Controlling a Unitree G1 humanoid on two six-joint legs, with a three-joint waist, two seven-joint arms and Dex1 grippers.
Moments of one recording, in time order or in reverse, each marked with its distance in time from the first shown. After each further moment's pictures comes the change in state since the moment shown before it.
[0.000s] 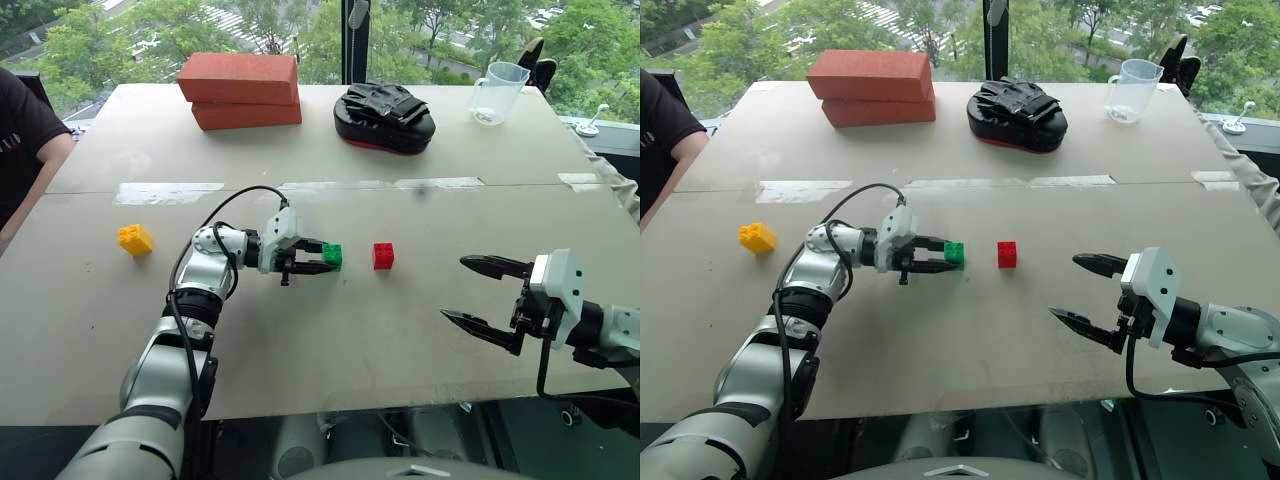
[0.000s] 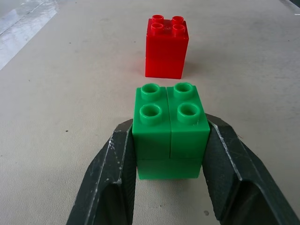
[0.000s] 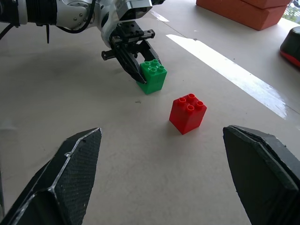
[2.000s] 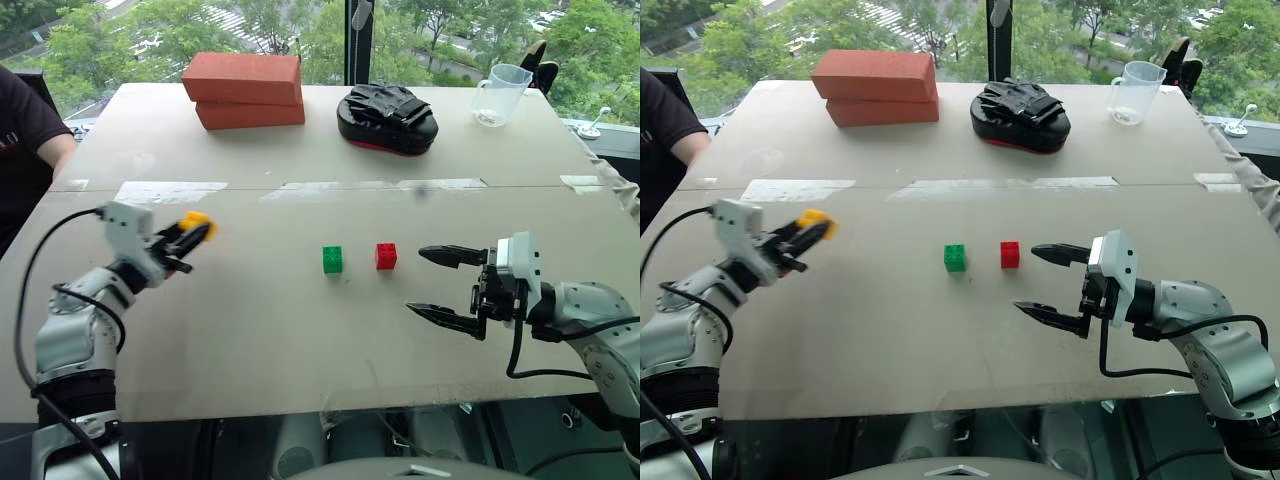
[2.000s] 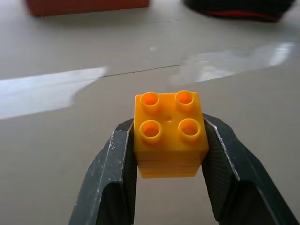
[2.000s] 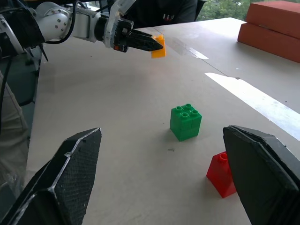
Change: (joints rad) left arm 0.483 0.197 0.448 -0.660 -0.282 0.543 0.539; right arm -0.214 0.100 0.193 0.131 0.013 -0.024 0.067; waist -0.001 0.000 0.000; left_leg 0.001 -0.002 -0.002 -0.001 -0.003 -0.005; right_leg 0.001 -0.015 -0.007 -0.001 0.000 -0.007
